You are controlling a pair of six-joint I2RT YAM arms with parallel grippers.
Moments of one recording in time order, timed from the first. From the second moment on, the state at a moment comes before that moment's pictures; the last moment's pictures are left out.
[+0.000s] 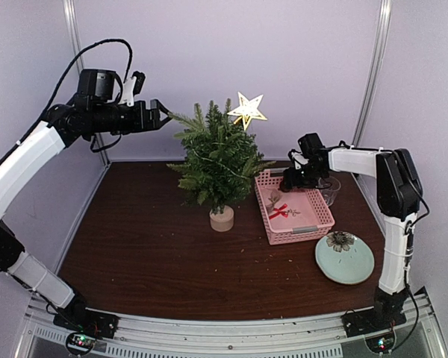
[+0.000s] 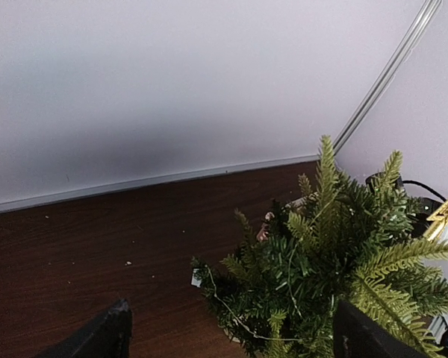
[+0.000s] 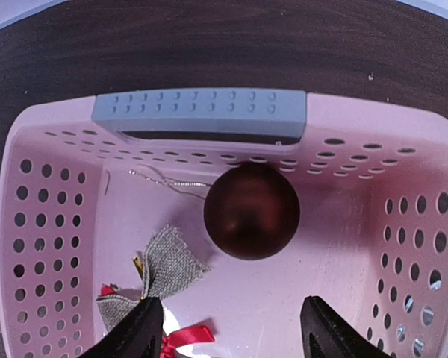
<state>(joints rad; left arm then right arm) -0.49 1.46 1.68 -0.60 0.11 -0.30 0.30 2.06 1.58 -0.47 -0.10 0.18</state>
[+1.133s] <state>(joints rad) -0.49 1.53 1.75 -0.61 0.11 -0.24 0.30 2.32 1.84 -0.51 -0.05 0.20</state>
